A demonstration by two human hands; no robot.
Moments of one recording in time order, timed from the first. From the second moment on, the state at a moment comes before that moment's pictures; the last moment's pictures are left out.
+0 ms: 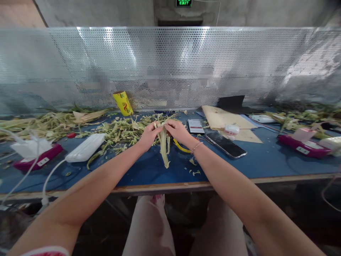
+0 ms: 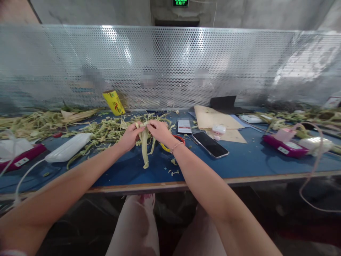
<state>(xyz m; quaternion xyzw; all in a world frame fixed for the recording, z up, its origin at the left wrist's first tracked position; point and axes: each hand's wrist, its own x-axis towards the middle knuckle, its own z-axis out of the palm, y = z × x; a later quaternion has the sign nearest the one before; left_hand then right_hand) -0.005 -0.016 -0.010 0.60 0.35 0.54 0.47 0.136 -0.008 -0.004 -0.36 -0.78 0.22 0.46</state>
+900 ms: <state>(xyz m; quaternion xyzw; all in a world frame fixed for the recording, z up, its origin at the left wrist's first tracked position) -0.008 -0.011 -0.002 0.52 0.36 0.58 0.52 0.140 0.004 -0.007 -0.45 -0.70 0.28 0.47</state>
